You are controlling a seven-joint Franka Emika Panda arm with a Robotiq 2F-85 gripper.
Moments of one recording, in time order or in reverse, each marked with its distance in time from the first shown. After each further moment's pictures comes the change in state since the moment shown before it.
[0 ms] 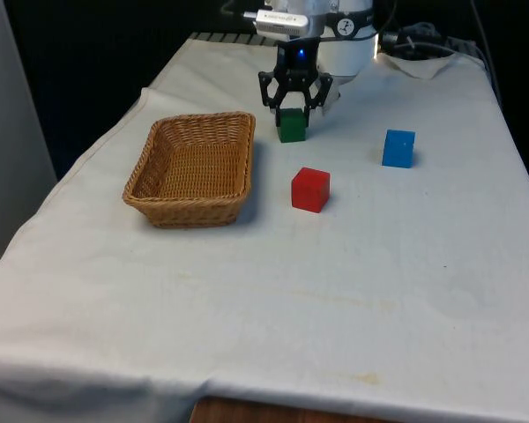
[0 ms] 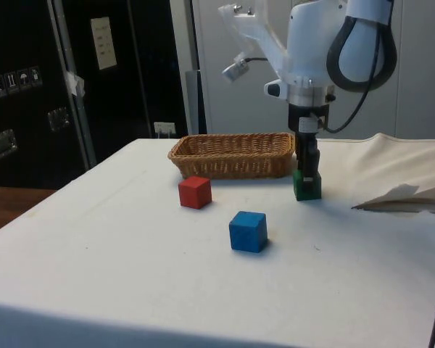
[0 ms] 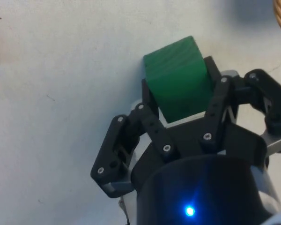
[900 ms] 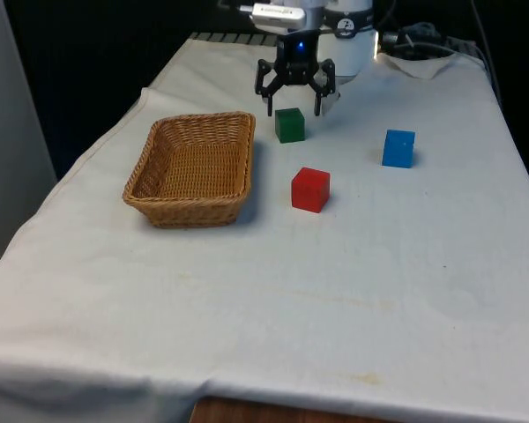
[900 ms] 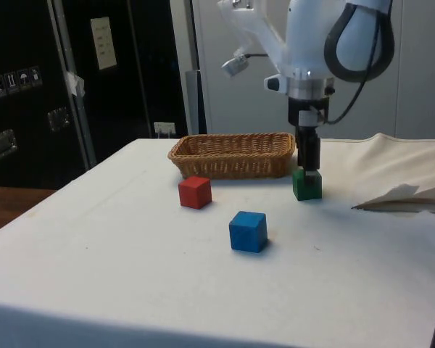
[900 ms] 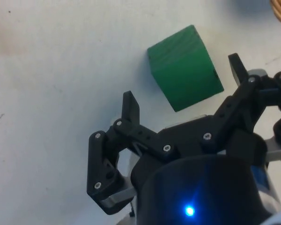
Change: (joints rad) arm 0.000 -0.070 -0.012 0.000 0.000 -0.086 -0.002
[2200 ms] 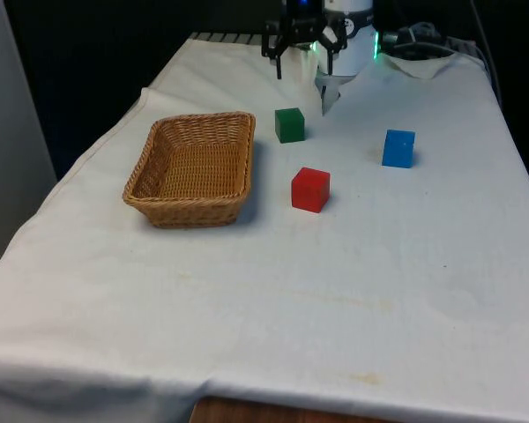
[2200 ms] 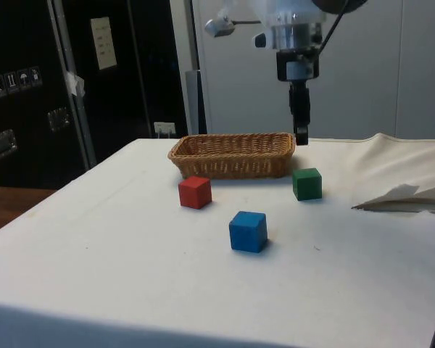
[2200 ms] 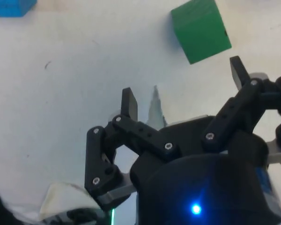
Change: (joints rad) arm -0.007 -0.323 0.028 0.087 -0.001 -0.477 0.074
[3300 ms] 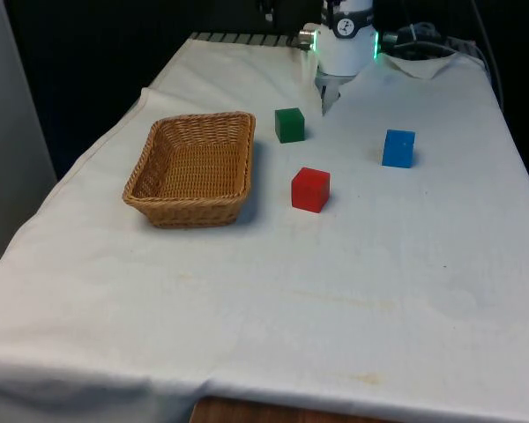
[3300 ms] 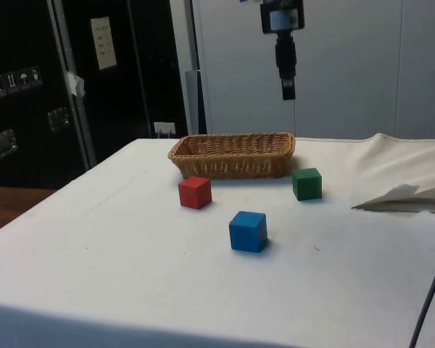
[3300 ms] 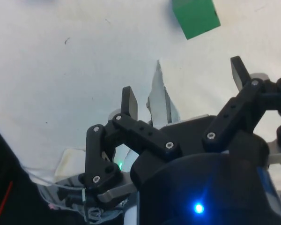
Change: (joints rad) arm 0.006 -0.114 0.037 0.172 0.028 -0.314 0.019
